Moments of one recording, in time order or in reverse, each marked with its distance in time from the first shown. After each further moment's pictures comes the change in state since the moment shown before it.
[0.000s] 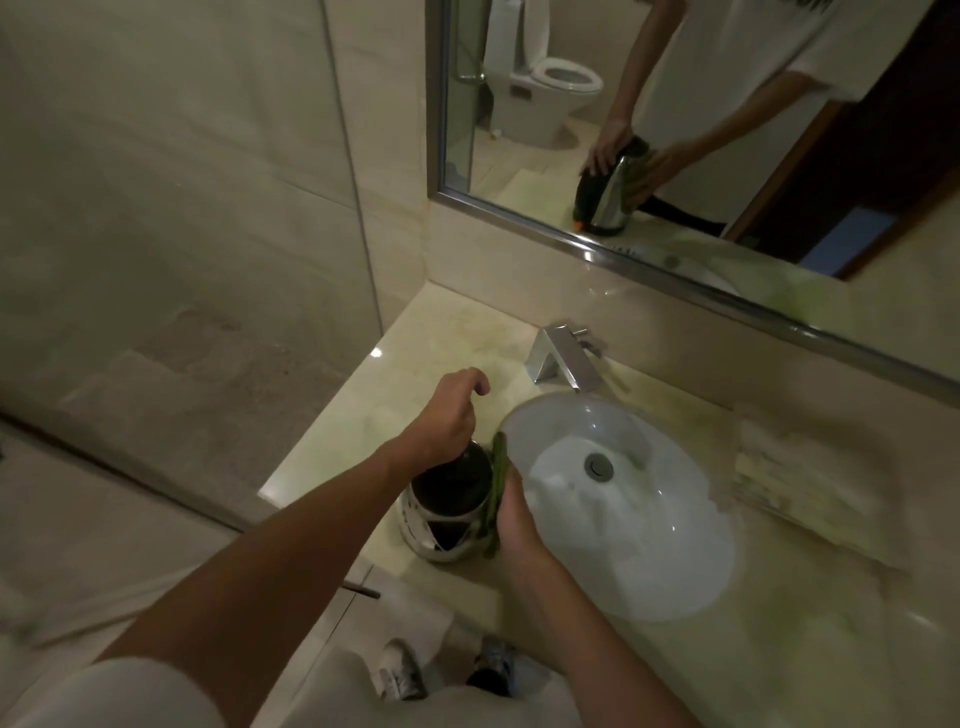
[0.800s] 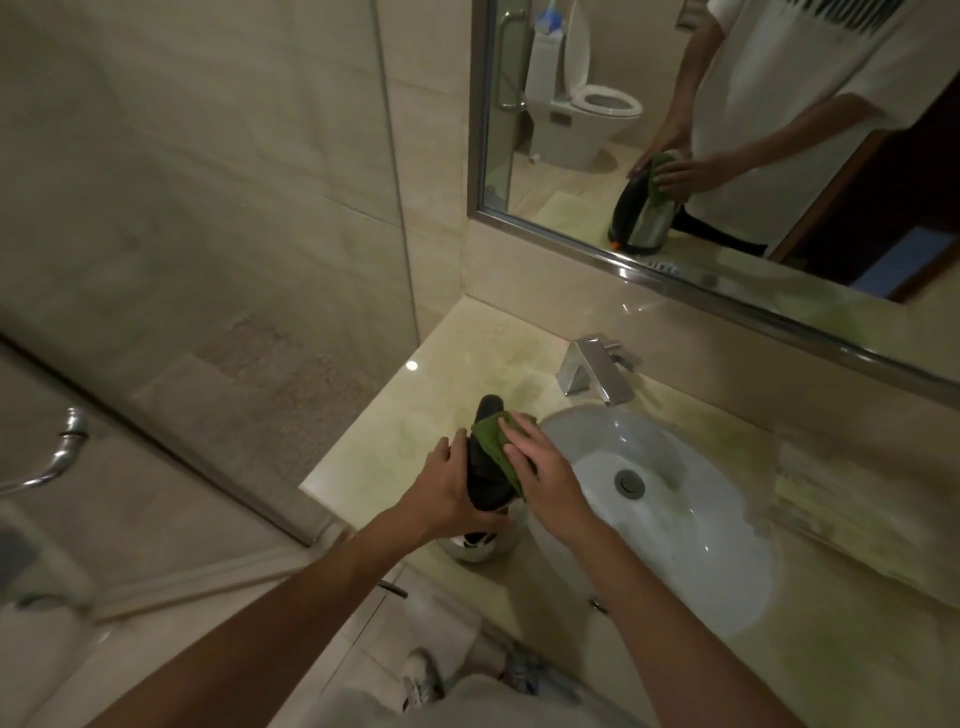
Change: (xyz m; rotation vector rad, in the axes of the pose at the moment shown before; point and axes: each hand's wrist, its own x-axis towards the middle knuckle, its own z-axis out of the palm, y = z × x) left_hand -0.091 0.005 -0.004 0.032 -0.086 -0.189; right_hand 0.007 -0.049 -0.023 -0.669 -0.149 -0.672
